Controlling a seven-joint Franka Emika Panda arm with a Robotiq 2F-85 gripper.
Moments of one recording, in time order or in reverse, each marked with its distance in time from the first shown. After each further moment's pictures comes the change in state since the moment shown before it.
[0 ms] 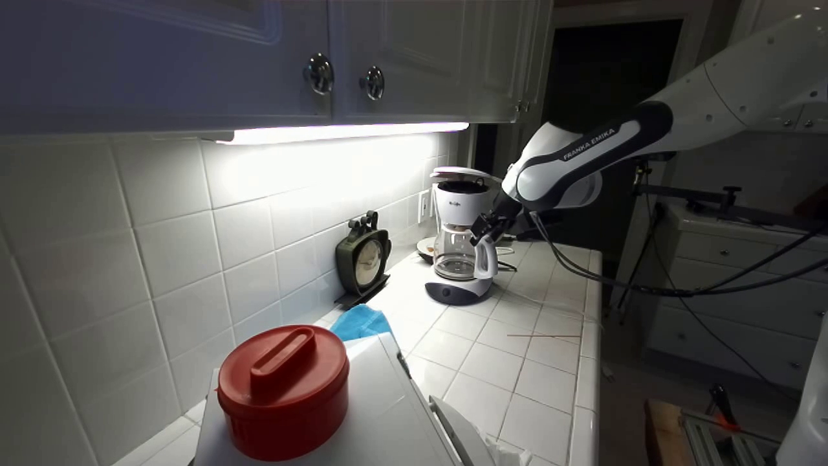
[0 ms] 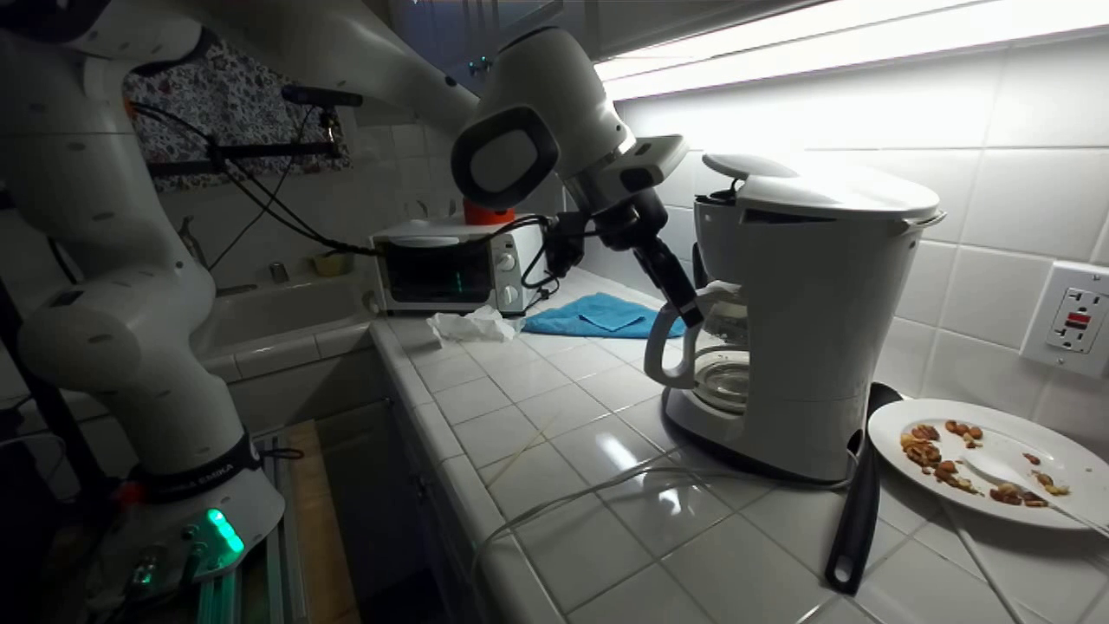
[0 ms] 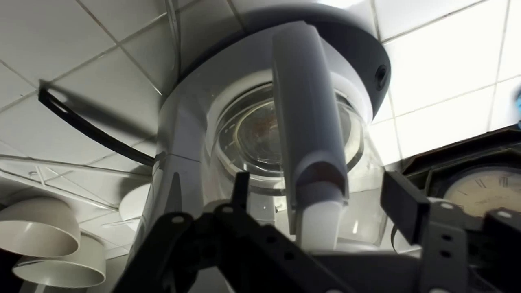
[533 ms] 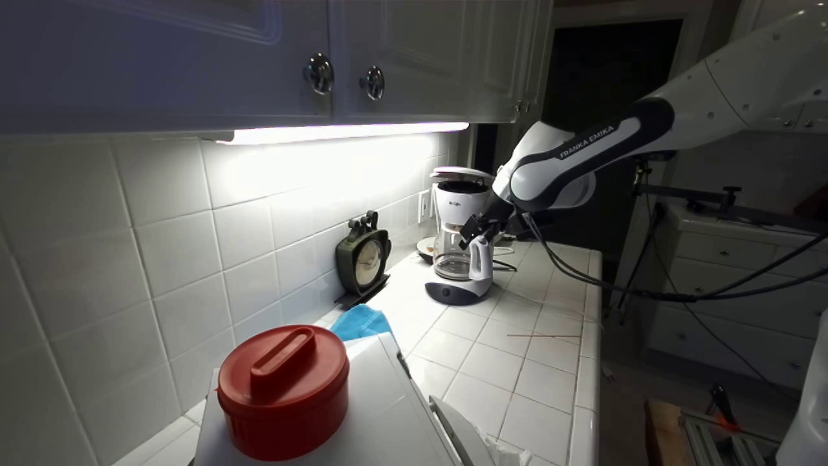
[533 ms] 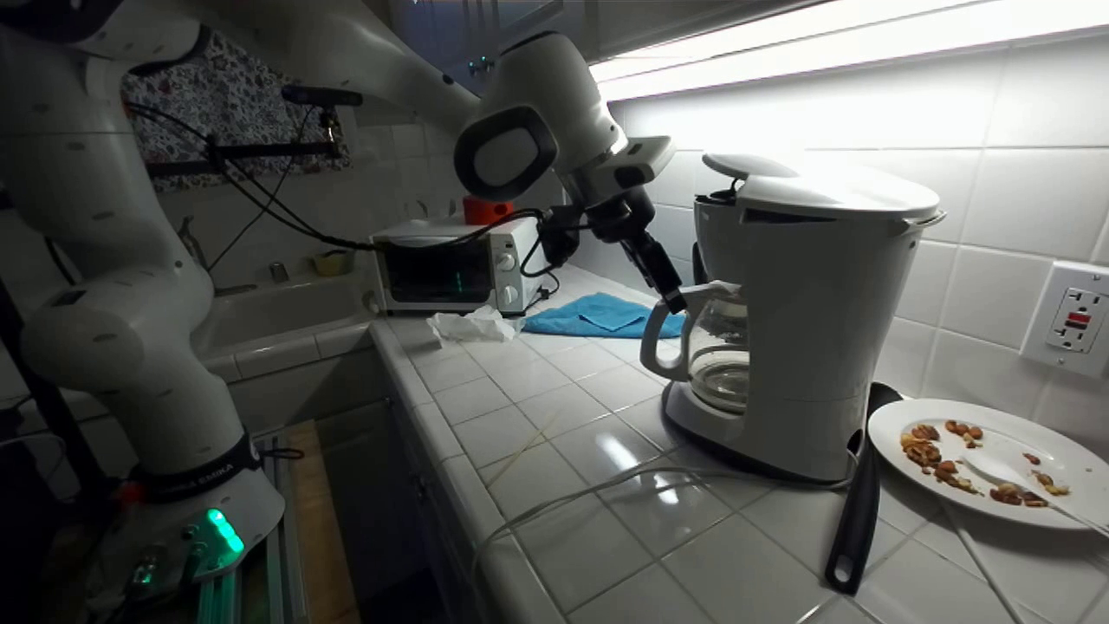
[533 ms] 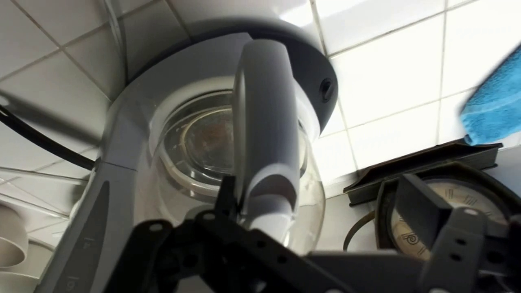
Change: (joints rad) arm 0.023 -0.009 0.046 0.000 0.023 -0.032 0.000
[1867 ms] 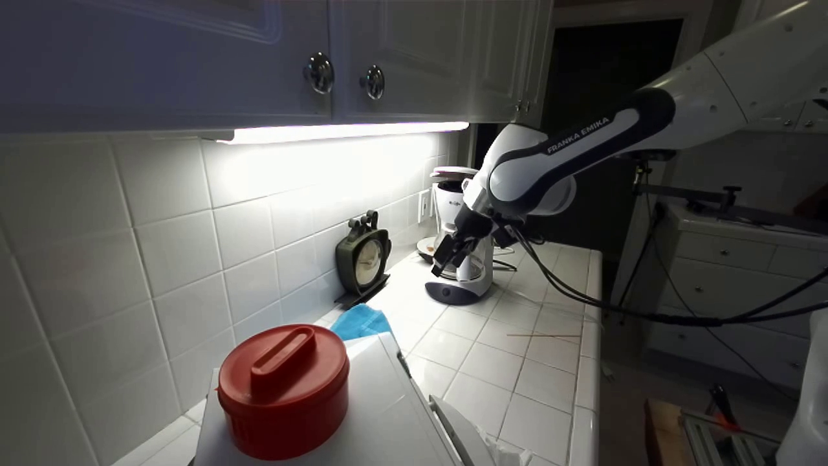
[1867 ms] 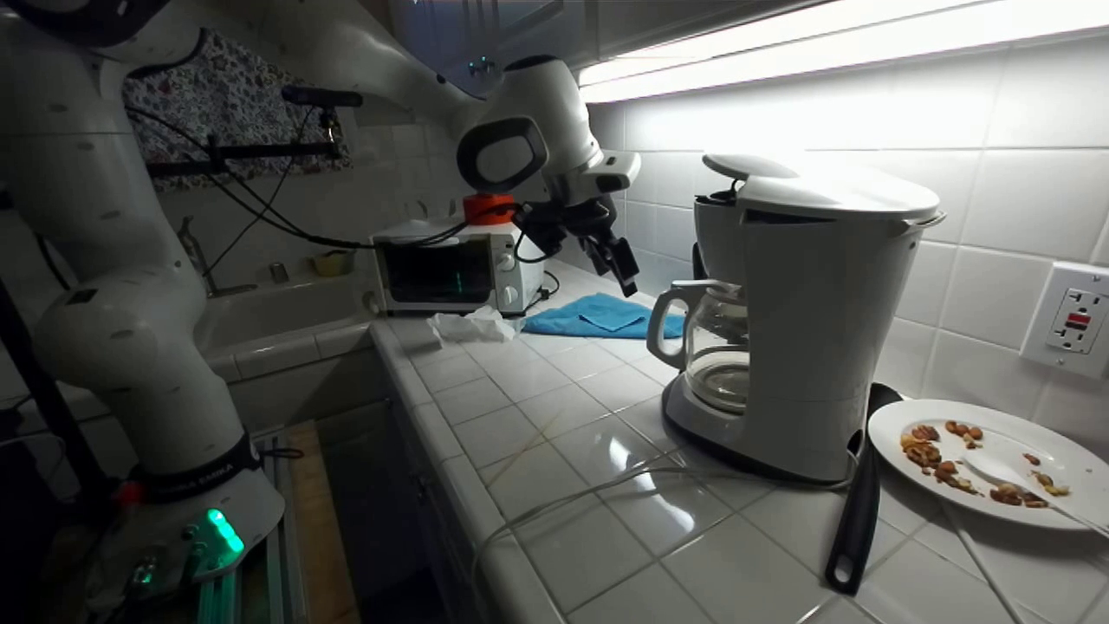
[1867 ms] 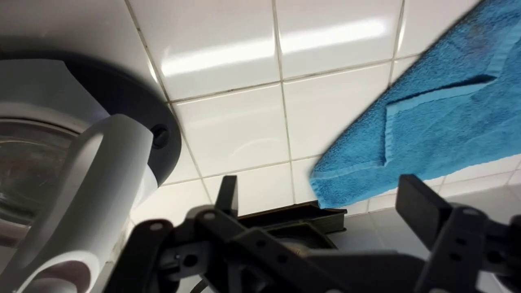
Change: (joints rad) arm 0.101 0.005 0.096 0.008 0.122 -0.119 -0.135
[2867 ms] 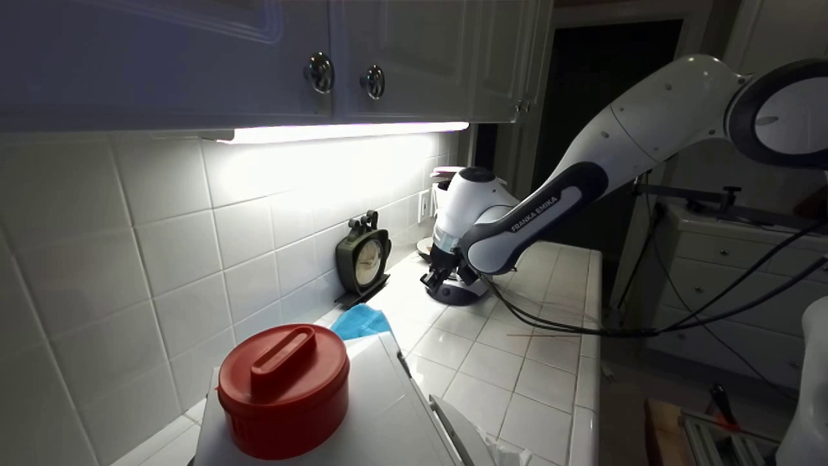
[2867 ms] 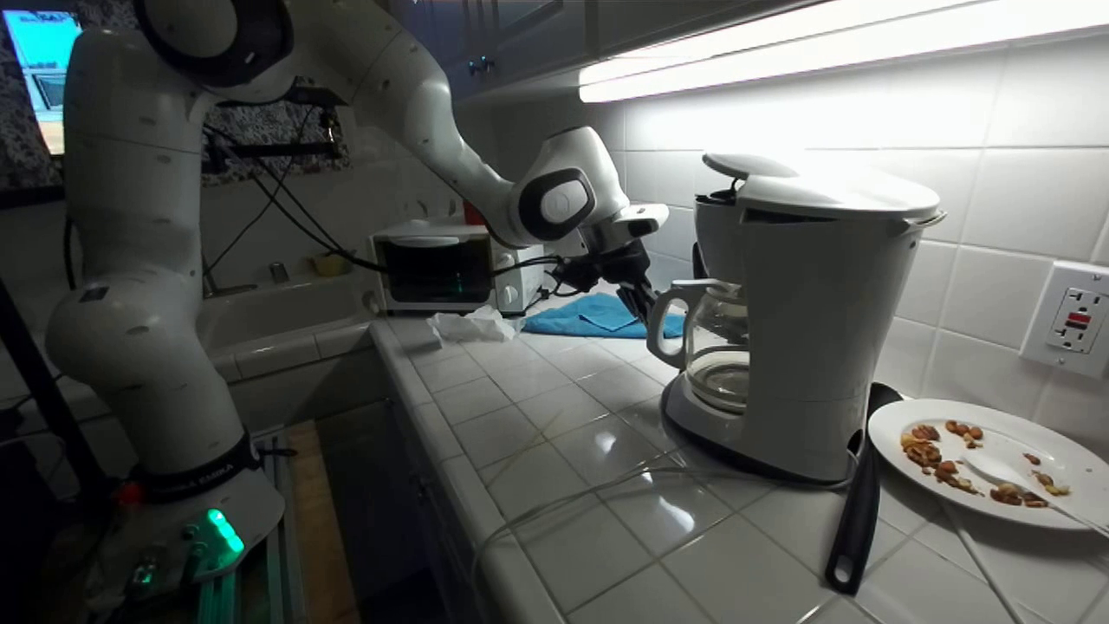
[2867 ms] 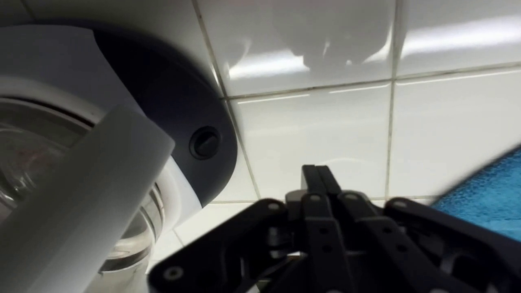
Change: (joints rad) arm 0.096 0.292 -0.108 0.159 -0.494 0.104 0.430
